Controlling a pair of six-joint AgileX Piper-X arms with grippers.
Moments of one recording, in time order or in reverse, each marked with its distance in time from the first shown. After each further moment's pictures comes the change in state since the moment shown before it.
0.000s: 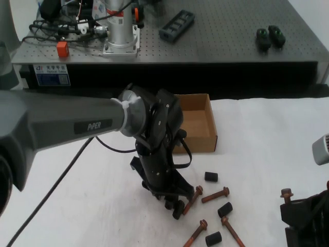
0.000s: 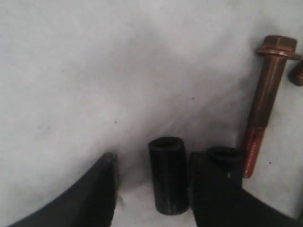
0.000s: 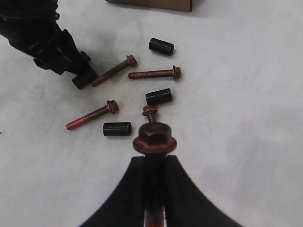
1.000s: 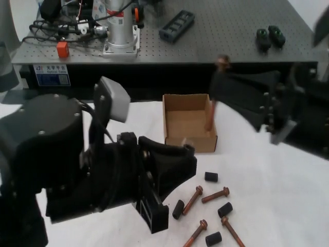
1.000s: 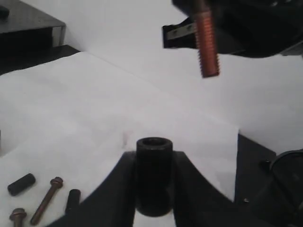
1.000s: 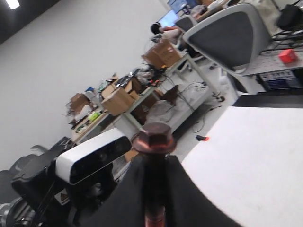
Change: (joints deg) left arm -3.6 -55.9 48.4 -61.6 22.9 -9.5; right arm 4.0 14.8 0.0 -64.9 -32.3 28.5
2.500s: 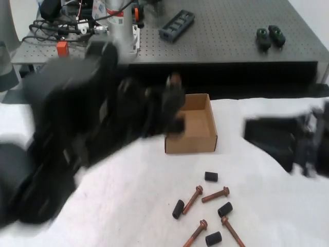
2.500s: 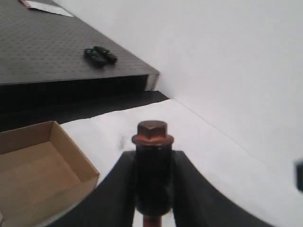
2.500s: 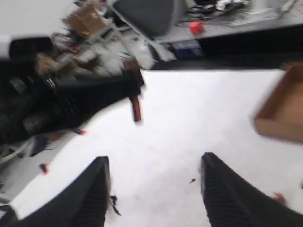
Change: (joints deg) left arm 3.6 14.2 -12.5 -1.1 -21.1 -5.7; right arm -8.0 -9.1 0.0 26.8 2.3 -16.1
